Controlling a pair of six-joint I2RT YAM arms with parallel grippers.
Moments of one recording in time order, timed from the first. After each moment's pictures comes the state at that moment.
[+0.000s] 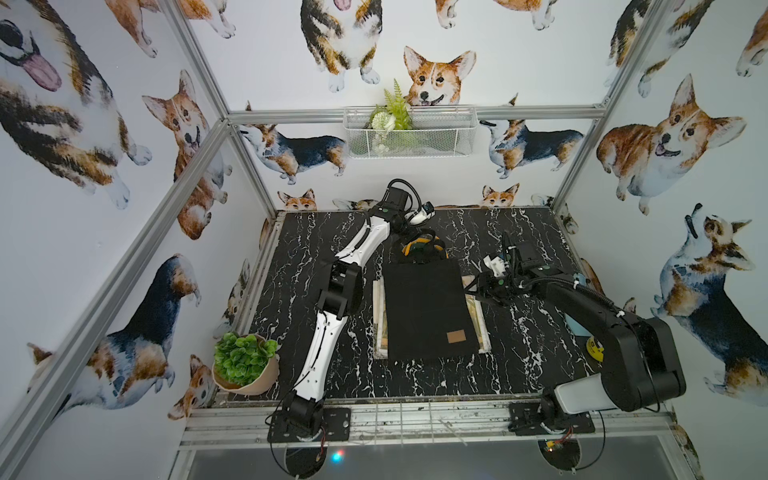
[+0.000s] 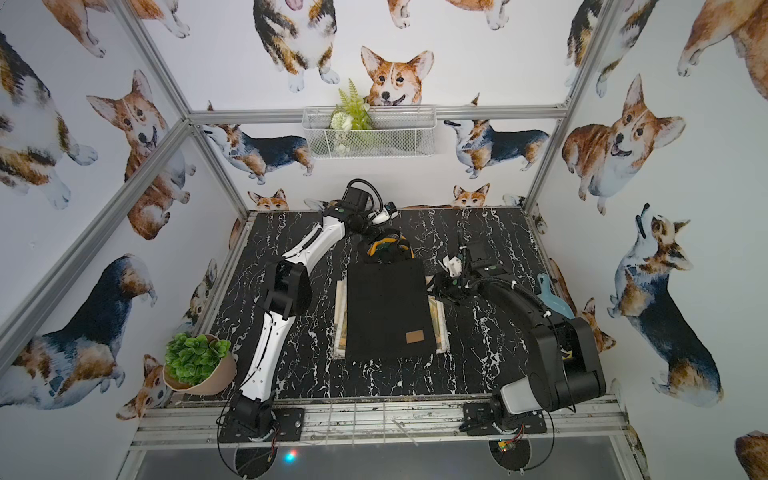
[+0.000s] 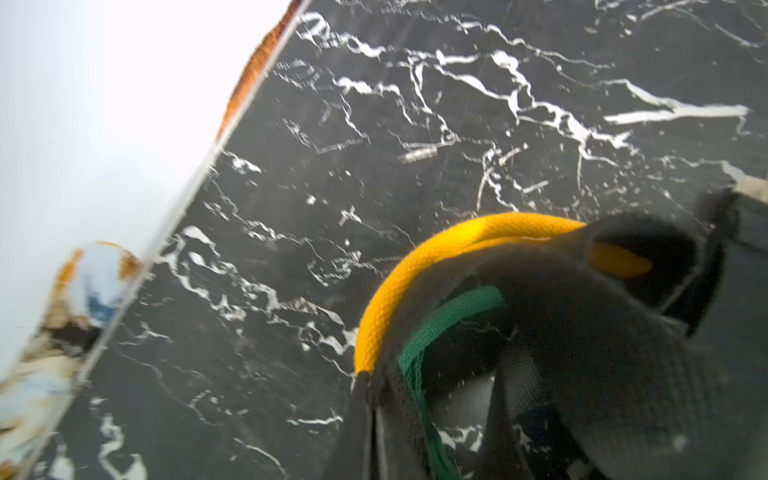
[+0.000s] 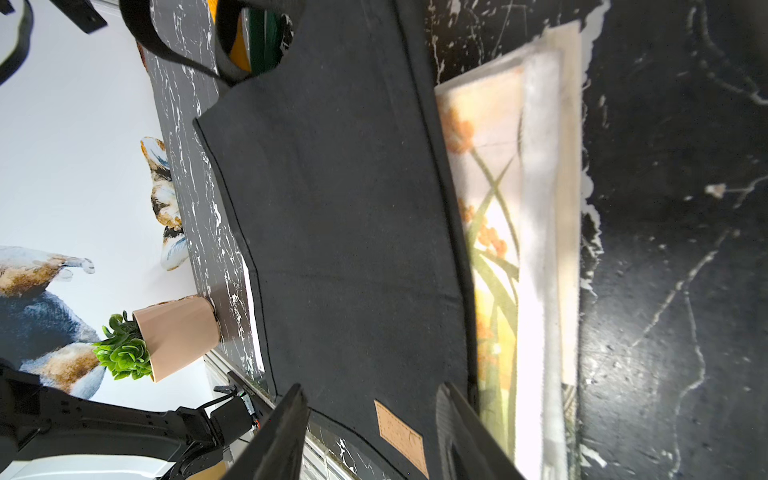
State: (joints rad) left arm -0.44 2.51 2.36 -0.72 0.29 0.62; right arm 0.27 1.44 0.93 -0.56 -0.60 0.56
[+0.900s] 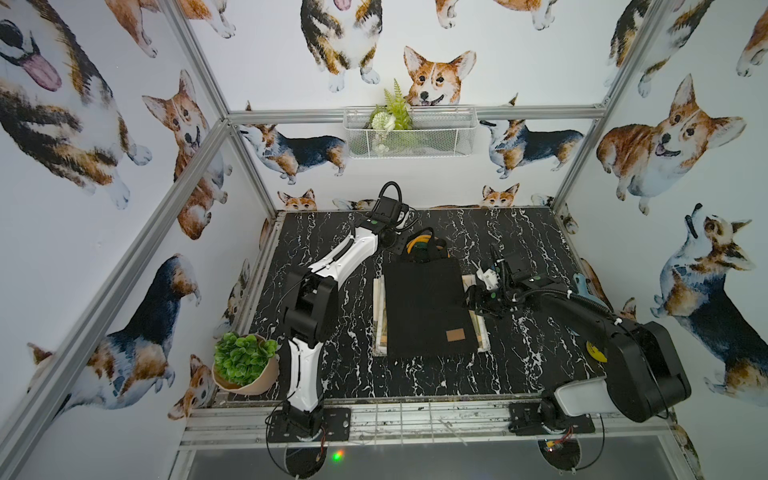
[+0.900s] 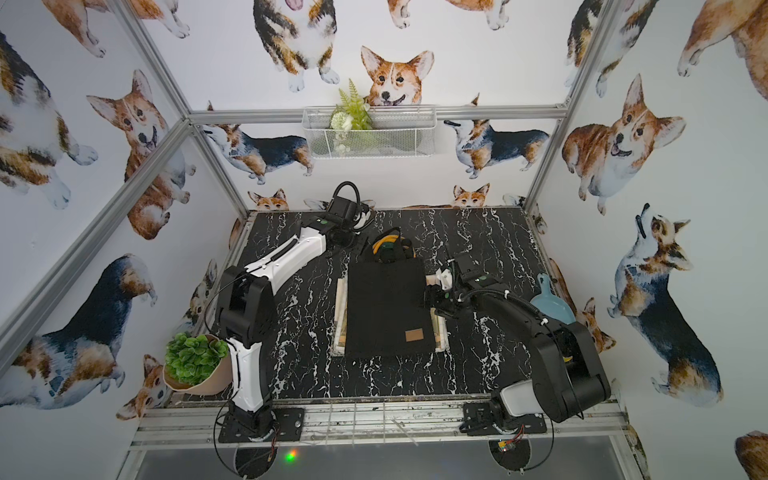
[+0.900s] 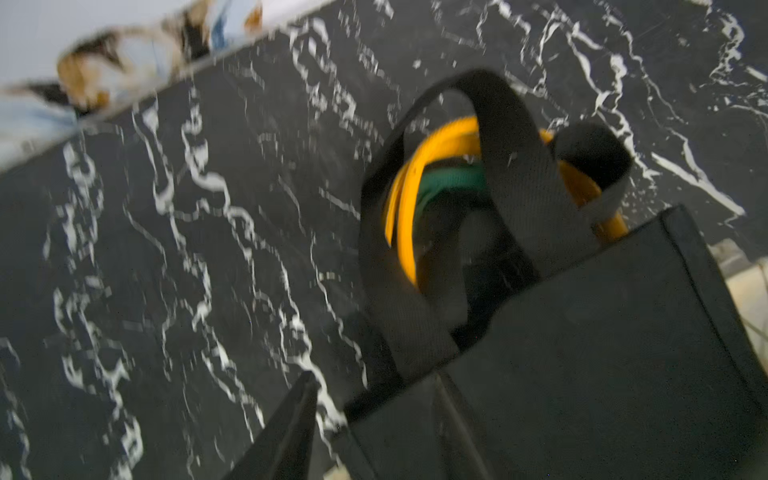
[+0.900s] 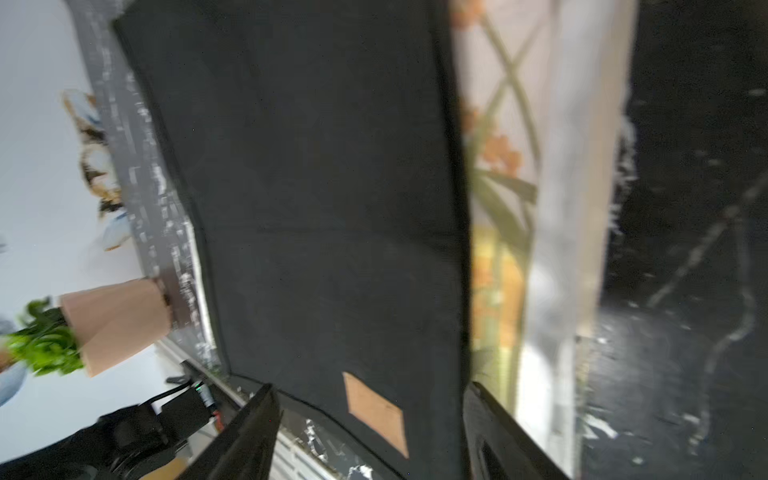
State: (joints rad) left arm -0.47 2.01 1.72 -0.68 0.00 -0.02; right arm 0.39 1.40 0.85 -0.58 -0.45 0.58
